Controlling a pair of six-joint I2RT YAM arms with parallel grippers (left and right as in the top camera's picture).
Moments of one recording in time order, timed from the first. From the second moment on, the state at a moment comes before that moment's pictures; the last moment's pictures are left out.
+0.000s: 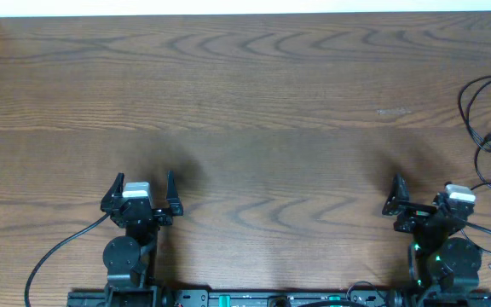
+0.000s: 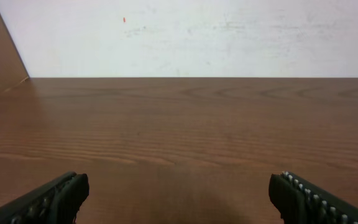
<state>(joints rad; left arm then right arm) 0.00 0.01 0.03 -0.13 -0.04 0.01 -0.01 0.01 0.18 -0.38 0.08 0.20</state>
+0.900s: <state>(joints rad) 0.00 0.01 0.03 -0.13 -0.04 0.01 -0.01 0.01 0.01 -0.07 0.00 0.14</state>
